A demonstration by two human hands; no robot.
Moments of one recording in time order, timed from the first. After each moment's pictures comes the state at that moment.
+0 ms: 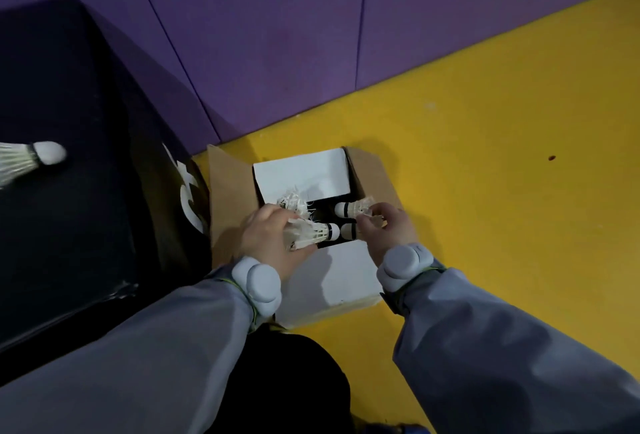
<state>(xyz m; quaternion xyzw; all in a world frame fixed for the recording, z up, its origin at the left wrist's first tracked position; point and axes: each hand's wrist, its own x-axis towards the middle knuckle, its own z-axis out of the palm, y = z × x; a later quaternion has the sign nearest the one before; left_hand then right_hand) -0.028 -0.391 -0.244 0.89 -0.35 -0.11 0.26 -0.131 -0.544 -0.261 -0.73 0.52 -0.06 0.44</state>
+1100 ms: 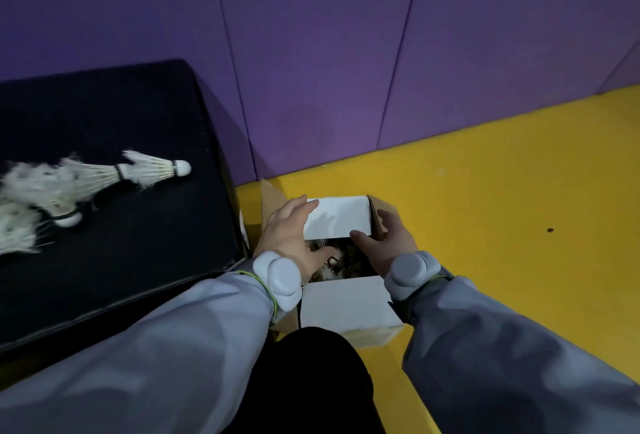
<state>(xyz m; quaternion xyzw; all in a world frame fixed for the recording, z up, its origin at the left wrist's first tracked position) -0.024 -0.333 -0.163 0.87 -0.34 -0.08 0.35 -0.120 -0.478 -0.162 -0.79 0.43 -0.06 0.43</state>
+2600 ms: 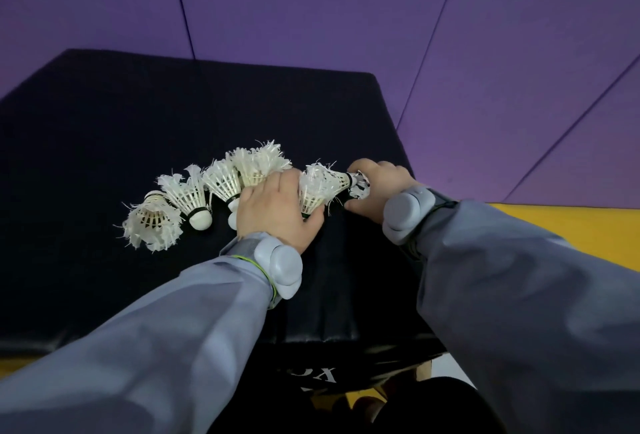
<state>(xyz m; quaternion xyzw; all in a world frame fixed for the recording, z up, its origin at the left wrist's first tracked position) 0.152 -0.085 -0.142 0.94 -0.14 0.19 0.23 0.149 -0.254 -0.083 -0.98 0.12 0.08 0.13</state>
